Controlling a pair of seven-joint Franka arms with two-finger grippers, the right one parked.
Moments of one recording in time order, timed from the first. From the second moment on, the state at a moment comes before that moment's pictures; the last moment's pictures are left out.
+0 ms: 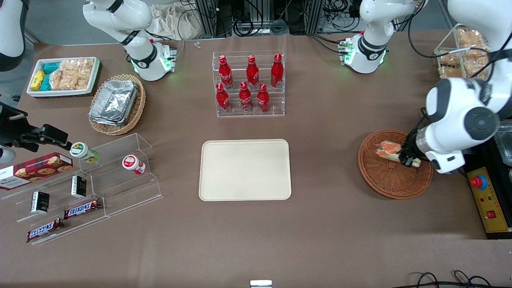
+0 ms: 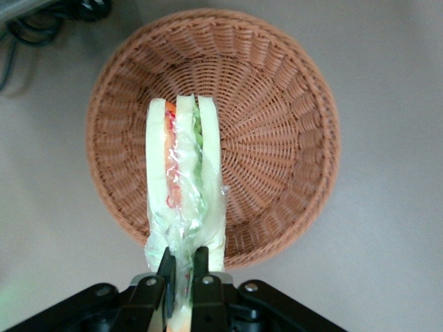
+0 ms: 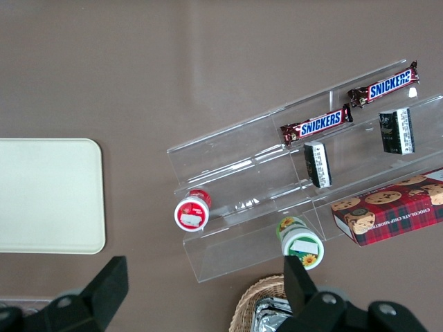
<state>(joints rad) 0.28 0.20 -0.38 -1.85 0.11 1.87 -1.28</state>
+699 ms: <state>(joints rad) 0.28 0.20 -0.52 -1.55 0.05 1.55 -0.93</state>
